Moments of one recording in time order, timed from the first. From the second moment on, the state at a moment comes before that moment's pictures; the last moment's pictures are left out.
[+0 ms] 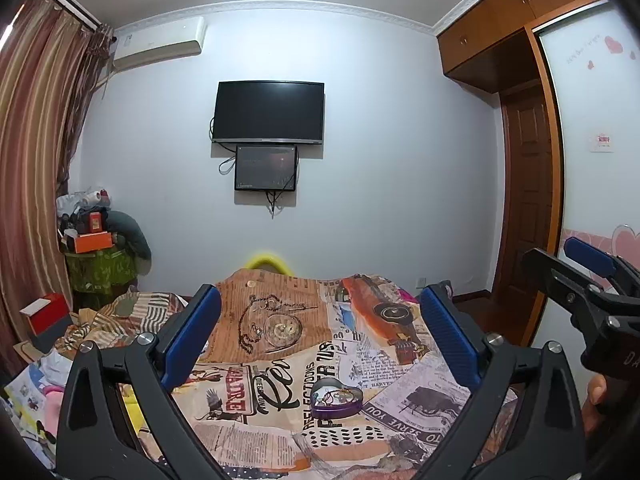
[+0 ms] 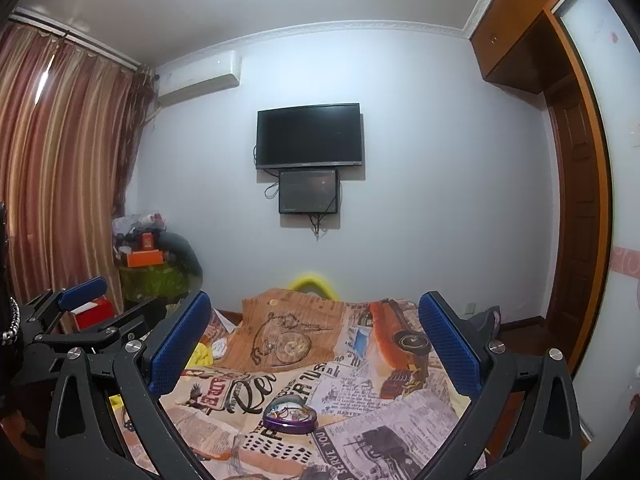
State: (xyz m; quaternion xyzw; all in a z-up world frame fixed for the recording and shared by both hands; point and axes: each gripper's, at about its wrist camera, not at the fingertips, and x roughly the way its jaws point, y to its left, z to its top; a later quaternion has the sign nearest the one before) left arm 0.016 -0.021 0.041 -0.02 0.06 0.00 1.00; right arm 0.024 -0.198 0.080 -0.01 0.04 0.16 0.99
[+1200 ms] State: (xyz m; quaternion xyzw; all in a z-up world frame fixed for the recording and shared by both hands) left arm 0.023 -0.023 0.033 -0.02 0.08 0.00 1.00; right arm 0.024 -0.199 0.080 -0.01 0.07 0.16 0.98
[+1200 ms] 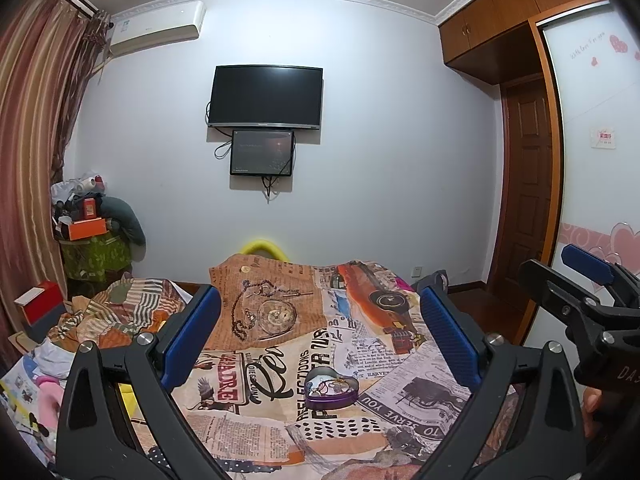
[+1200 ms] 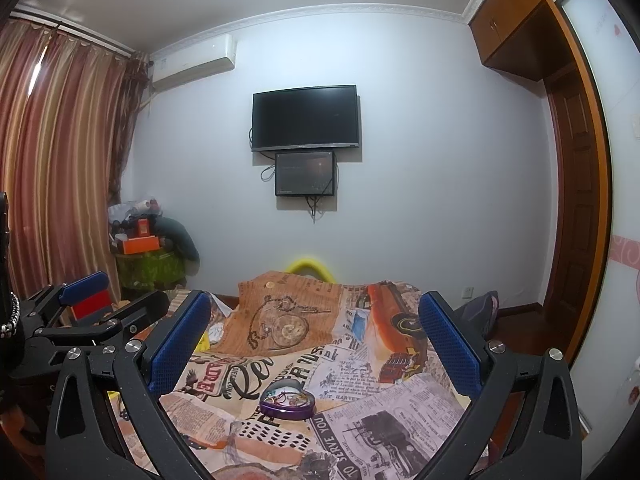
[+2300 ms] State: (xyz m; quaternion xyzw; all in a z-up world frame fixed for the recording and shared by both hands) left arm 0.023 -0.019 0.031 -0.03 0.09 -0.02 1.00; right arm 0.027 -0.201 0.079 -0.01 0.07 0.15 0.99
